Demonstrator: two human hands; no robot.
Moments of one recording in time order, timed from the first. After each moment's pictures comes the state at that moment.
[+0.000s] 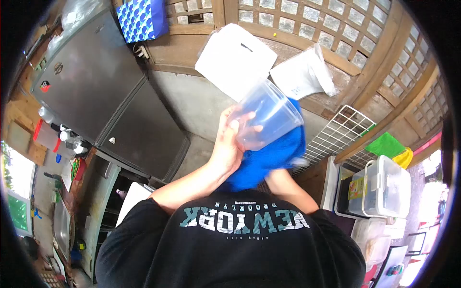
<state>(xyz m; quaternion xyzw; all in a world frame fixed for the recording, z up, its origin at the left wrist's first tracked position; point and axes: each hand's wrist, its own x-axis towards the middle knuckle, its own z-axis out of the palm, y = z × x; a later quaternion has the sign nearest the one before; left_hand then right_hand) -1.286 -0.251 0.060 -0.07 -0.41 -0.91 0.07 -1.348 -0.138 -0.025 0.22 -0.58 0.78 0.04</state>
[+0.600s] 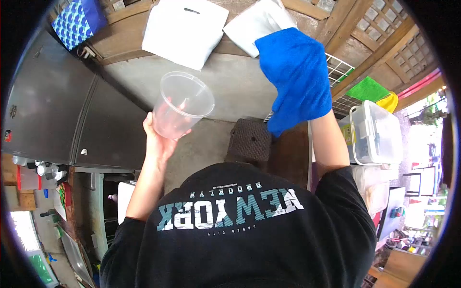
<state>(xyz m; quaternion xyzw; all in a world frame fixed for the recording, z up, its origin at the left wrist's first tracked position) -1.282 -0.340 -0.009 0.02 -0.41 -0.91 -0.05 -1.449 0.024 0.032 0.12 -0.57 0.81 0.04</state>
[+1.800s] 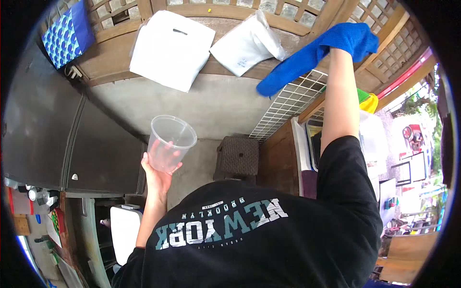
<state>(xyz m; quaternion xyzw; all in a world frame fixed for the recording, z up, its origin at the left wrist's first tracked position) -1.262 -0.361 -0.060 0.10 -0.40 -0.91 -0.02 -1.542 0.118 0.212 -0.27 -0.83 -0.32 0.35</state>
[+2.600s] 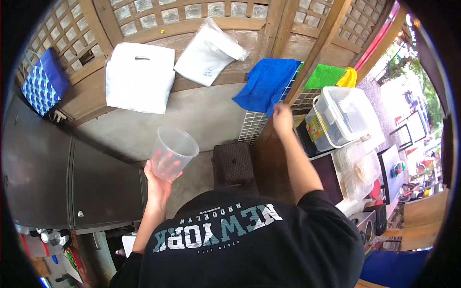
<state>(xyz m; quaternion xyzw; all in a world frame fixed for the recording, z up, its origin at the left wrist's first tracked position) -1.294 -0.326 -0.049 0.06 -0.48 -0.87 -0.11 -1.394 0.126 -0.117 -0.11 -0.90 0.25 0.33</state>
